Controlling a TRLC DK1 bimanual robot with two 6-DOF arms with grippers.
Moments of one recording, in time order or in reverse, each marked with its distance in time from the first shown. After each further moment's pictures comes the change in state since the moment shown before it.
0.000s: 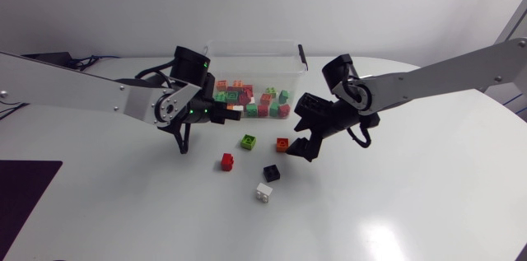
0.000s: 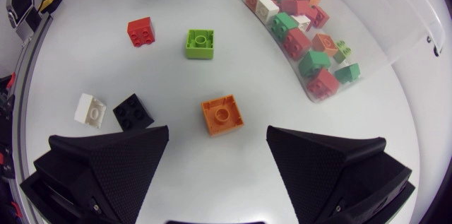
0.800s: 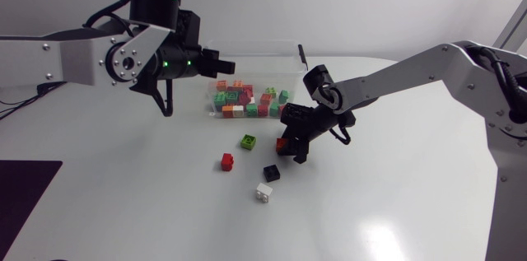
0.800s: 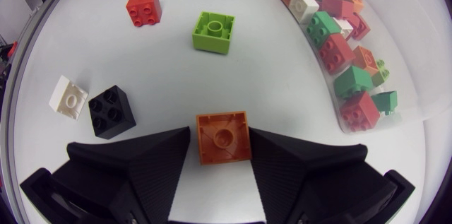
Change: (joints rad) left arm 0.002 -0.208 0.120 -0.068 0.004 0.083; right arm 0.025 0.208 0.171 -0.074 -0.049 -0.169
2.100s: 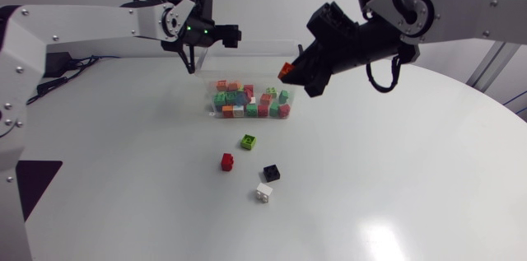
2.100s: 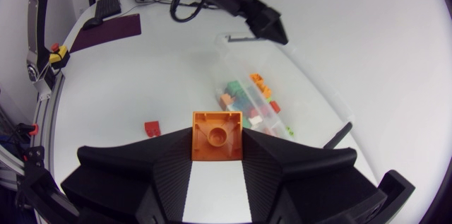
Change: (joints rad) left arm 0.146 0.489 0.602 -0.120 0.212 -0.023; right arm -0.007 -0.481 0.058 -0.092 -0.050 0.302
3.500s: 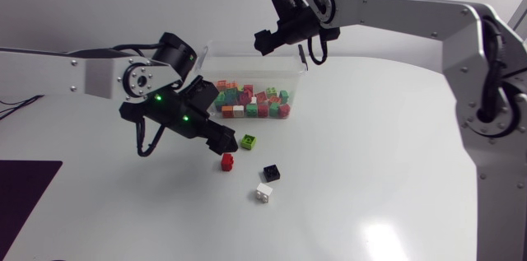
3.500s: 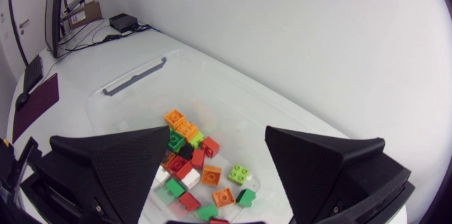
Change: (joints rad) left arm -0.128 -0.409 -0.665 -0.373 0.244 0.235; right arm 0.032 0.544 0.629 0.088 0.292 0.411
